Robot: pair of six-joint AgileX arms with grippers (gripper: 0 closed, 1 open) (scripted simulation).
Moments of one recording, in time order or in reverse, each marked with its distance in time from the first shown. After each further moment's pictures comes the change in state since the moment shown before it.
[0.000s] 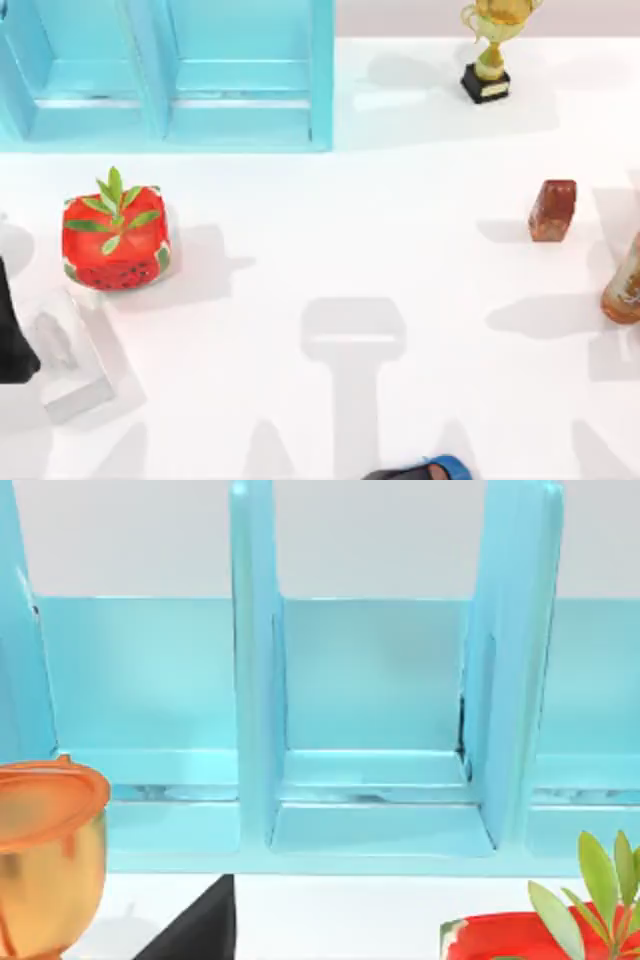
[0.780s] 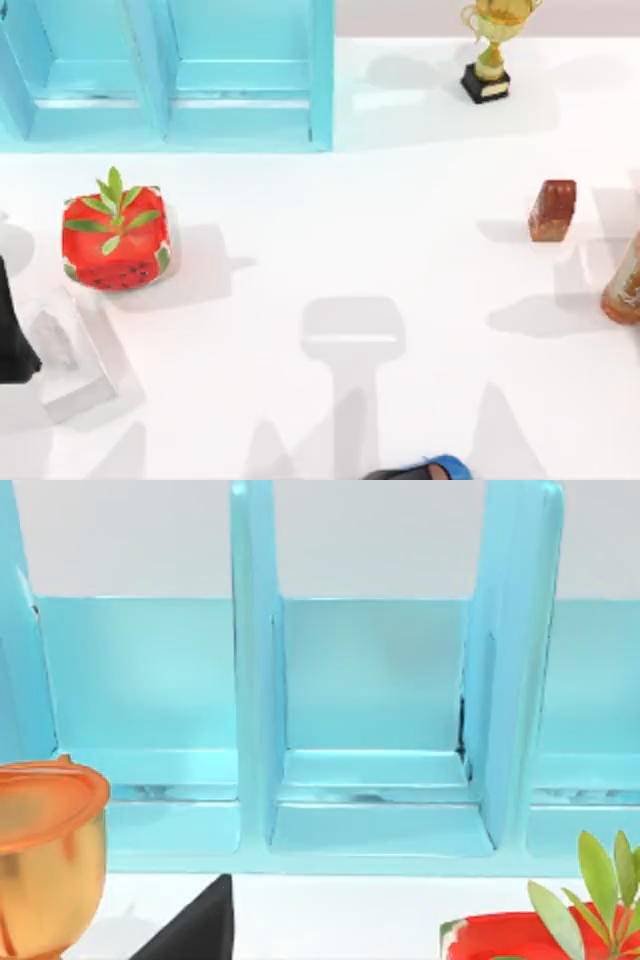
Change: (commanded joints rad) left arm 0.000 0.000 0.000 0.000 0.000 0.000; right arm 0.068 0.683 0.658 -0.443 -0.004 0.069
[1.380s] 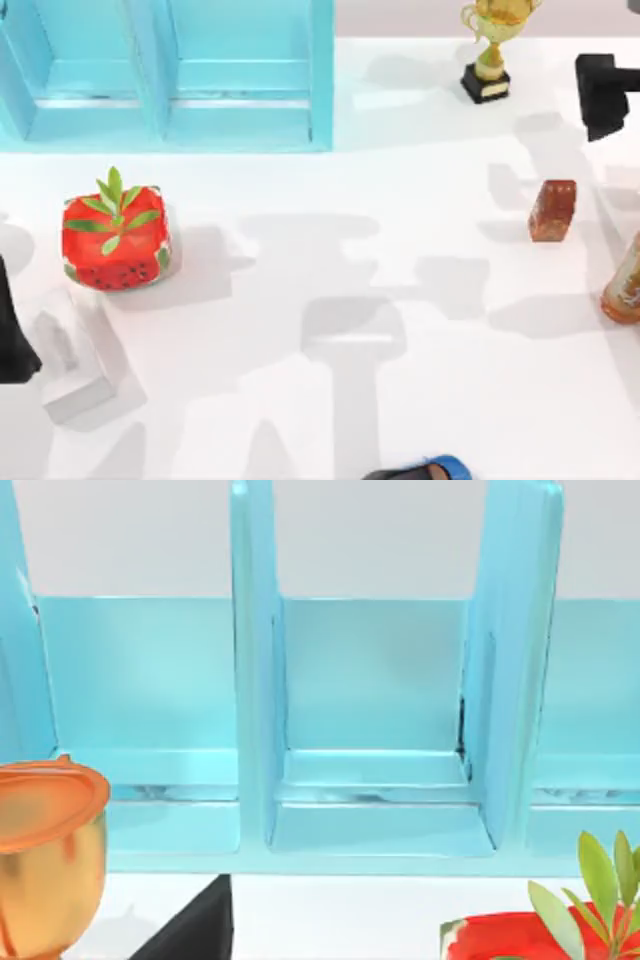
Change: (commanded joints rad) left arm 0.000 0.000 0.000 0.000 0.000 0.000; right arm 0.086 1.079 0.942 -0.655 0.010 0.095
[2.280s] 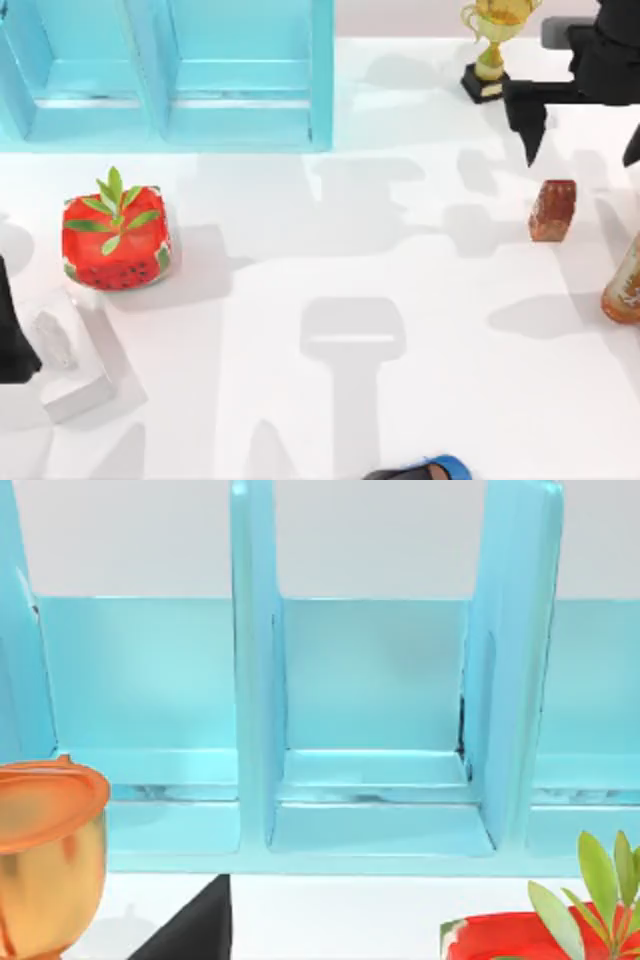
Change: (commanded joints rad) left arm 0.000 0.000 0.000 0.000 0.000 0.000; right arm 0.037 0.501 0.491 -0.301 -0.002 0.052
